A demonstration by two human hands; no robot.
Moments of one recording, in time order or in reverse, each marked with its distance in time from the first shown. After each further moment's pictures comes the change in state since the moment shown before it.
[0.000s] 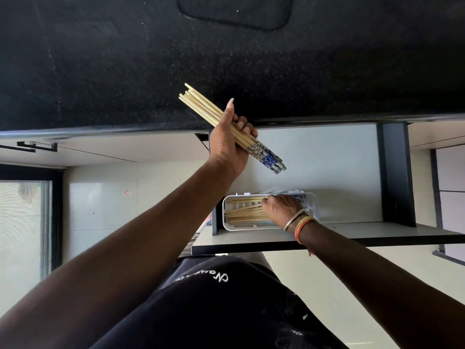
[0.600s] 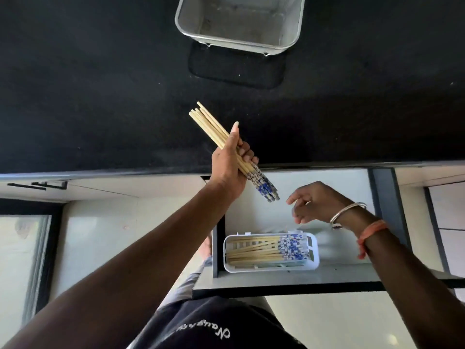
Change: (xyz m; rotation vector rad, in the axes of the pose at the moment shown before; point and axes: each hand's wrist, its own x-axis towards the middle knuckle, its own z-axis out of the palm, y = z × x) left_hand 0.004 0.033 0.031 0.133 -0.051 0.057; right_hand -0.040 0.079 -0.147 1.133 -0.008 0.327
